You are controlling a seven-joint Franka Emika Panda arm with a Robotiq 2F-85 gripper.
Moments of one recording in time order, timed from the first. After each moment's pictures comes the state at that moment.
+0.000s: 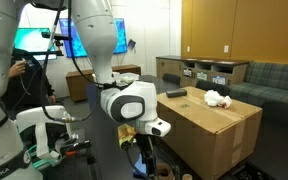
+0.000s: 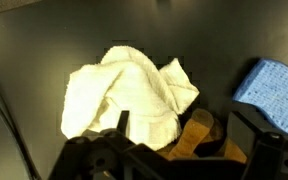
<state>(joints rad) 0.18 0.44 -0.29 -2.54 -0.26 2.89 0.30</state>
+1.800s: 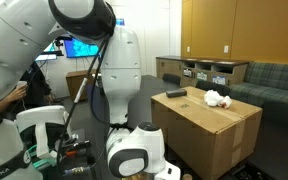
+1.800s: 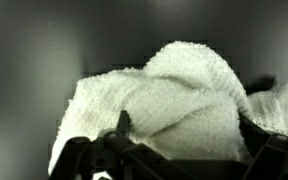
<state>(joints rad) -0.07 0.86 -0.22 -2.37 -0.17 3.23 -0.03</state>
